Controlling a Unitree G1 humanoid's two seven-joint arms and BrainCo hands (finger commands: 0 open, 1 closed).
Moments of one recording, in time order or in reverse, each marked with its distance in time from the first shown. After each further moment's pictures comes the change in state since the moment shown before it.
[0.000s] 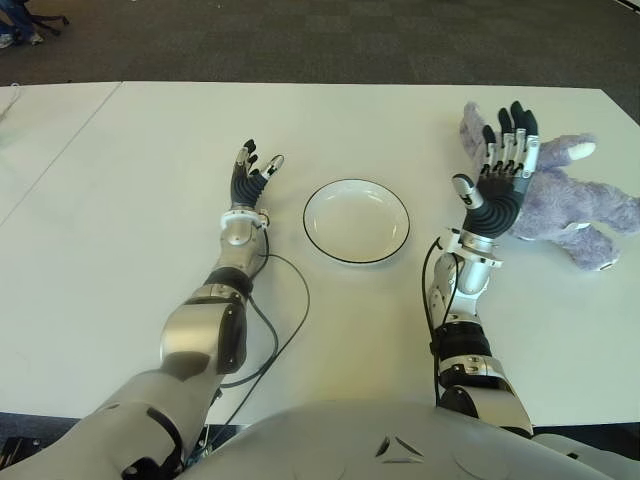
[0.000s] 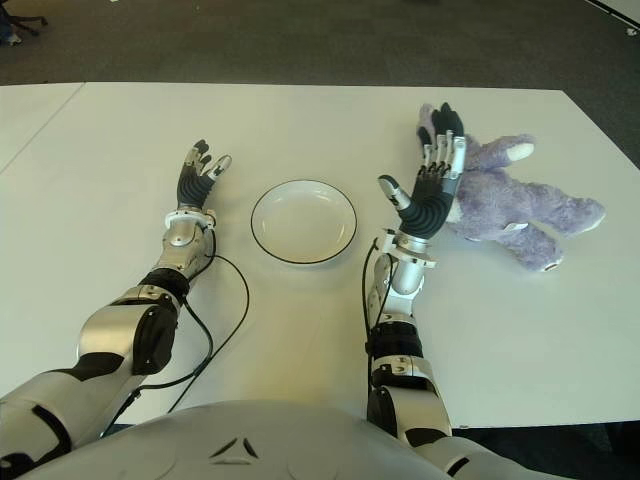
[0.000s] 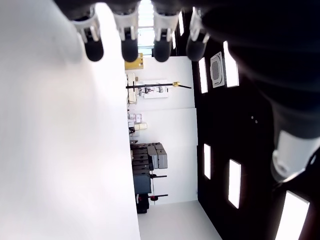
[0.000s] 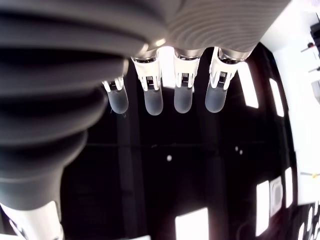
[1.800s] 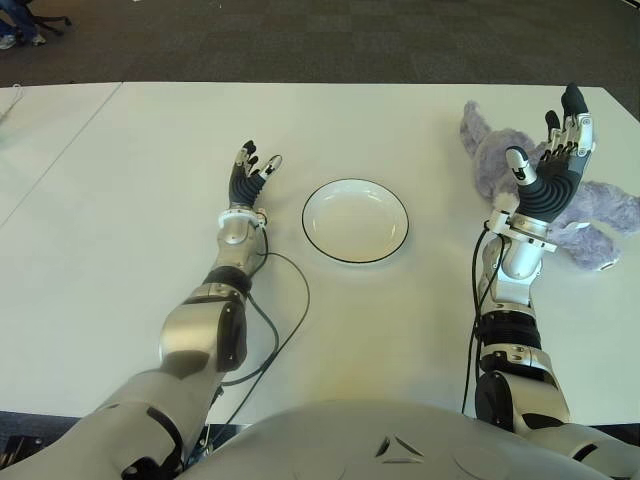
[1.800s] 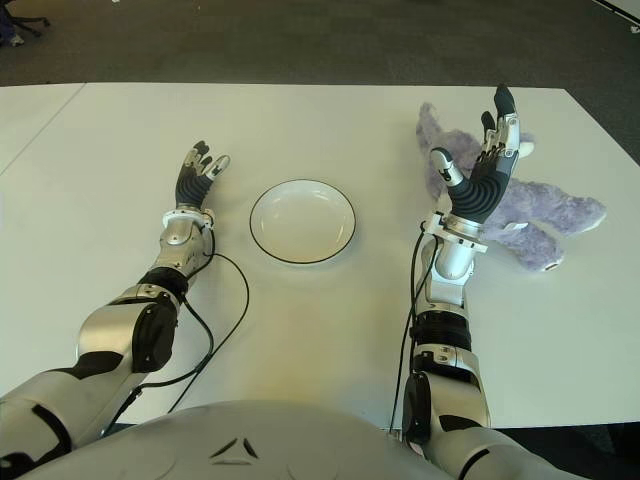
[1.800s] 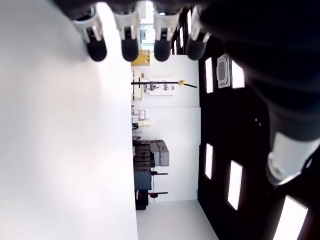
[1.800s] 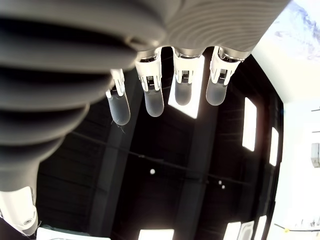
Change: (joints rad) left arm -0.006 -0.001 0.045 0.000 -0.032 0.029 -0.073; right arm -0.058 -0.188 -0.095 0.009 -0.149 0.122 -0.125
